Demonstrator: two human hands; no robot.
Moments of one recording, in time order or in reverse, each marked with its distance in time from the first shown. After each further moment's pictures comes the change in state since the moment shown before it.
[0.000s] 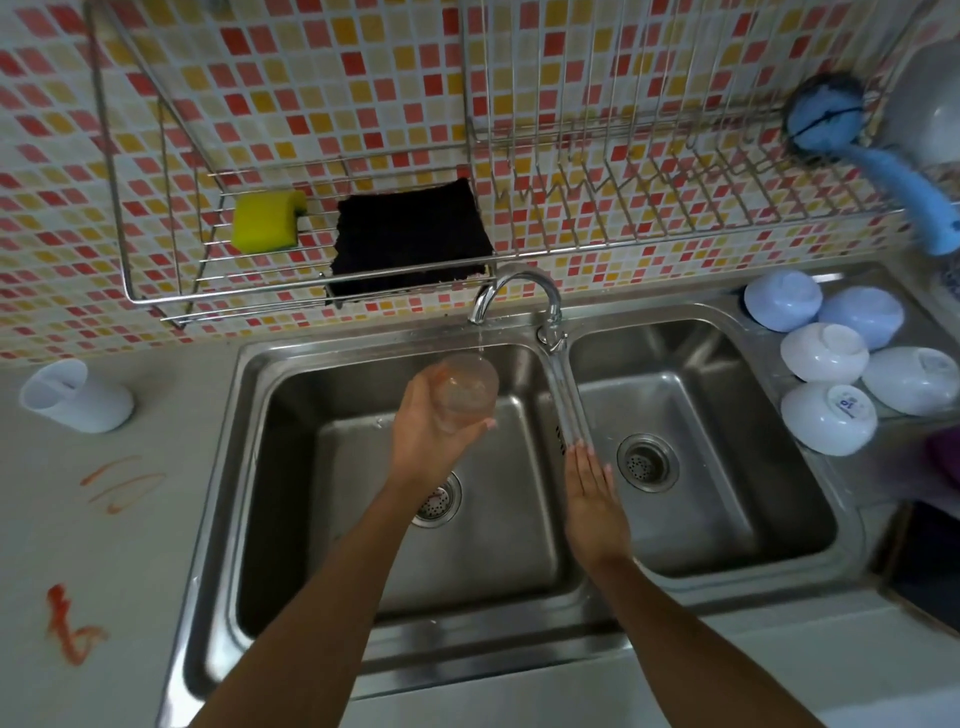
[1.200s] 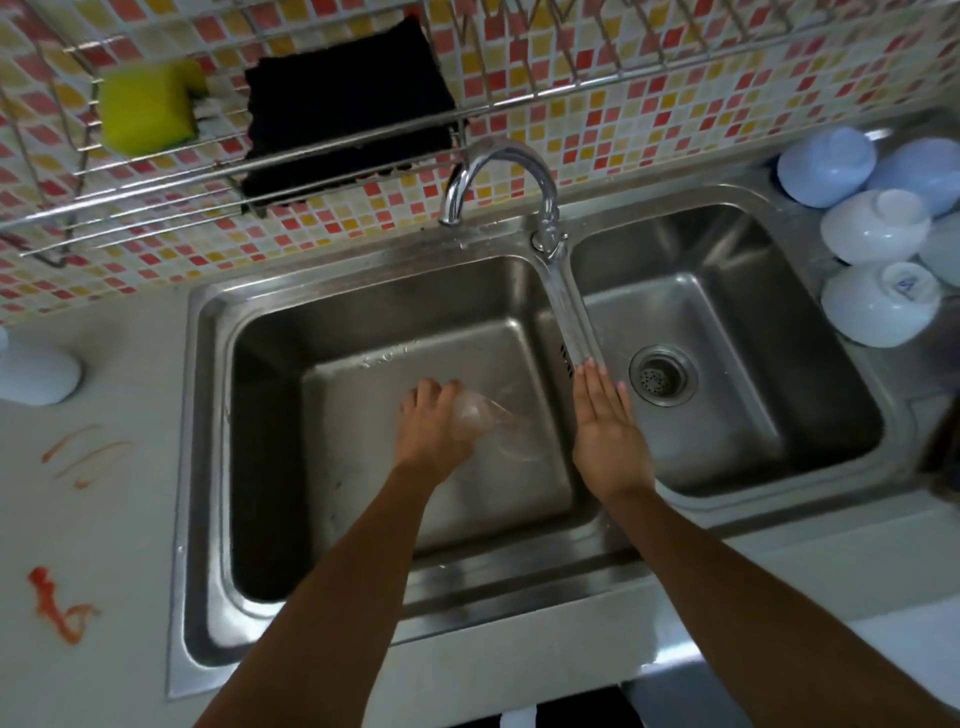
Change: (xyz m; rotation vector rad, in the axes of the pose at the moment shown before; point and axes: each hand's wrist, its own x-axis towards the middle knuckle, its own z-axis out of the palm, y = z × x) left_hand -0.022 -0.110 0.047 0.768 -0.393 0.089; right_hand -0.003 -0.005 -0.004 -0.032 -0.014 0.001
